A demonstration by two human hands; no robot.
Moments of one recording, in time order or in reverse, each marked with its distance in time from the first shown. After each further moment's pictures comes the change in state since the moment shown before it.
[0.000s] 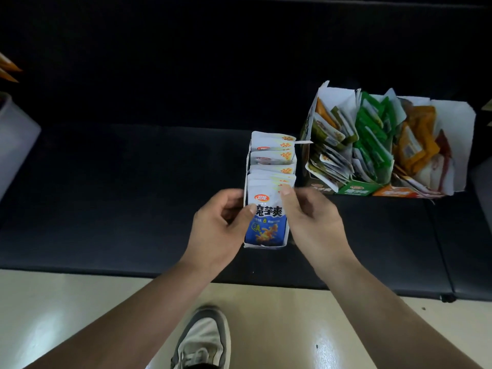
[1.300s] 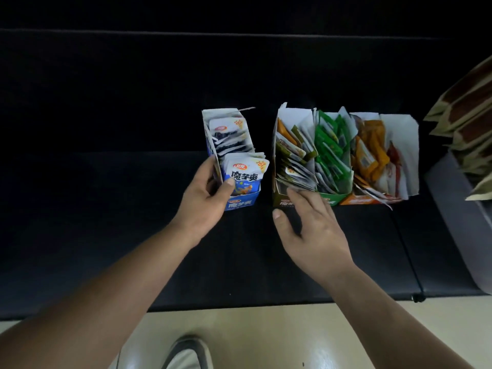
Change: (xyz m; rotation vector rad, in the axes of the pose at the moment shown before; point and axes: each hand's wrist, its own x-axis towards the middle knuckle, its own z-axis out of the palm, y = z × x) left_hand 0.079 0.026 0.020 -0.087 -0.177 0.019; right_hand 0.016 0.017 -0.051 -0.654 0.092 -0.387
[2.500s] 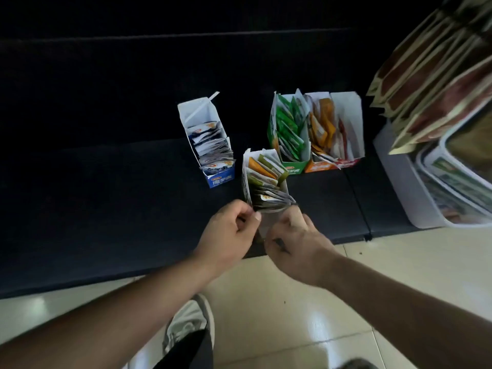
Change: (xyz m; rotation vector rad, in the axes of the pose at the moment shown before) left_hand -0.124 0.021 0.055 0.366 -0.181 0.045; right_hand -0.095 -0.021 -0.060 -0.151 -0.531 0.110
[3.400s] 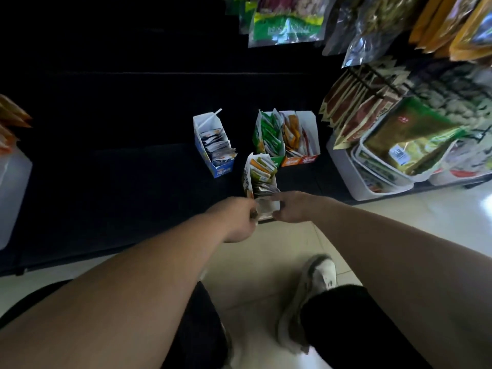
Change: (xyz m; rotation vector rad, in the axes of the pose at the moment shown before) left_hand -0.100 0.094 -0.093 0.573 -0.495 0.058; right_hand -0.067 -0.065 -0.047 -0.097 -0.163 0.300
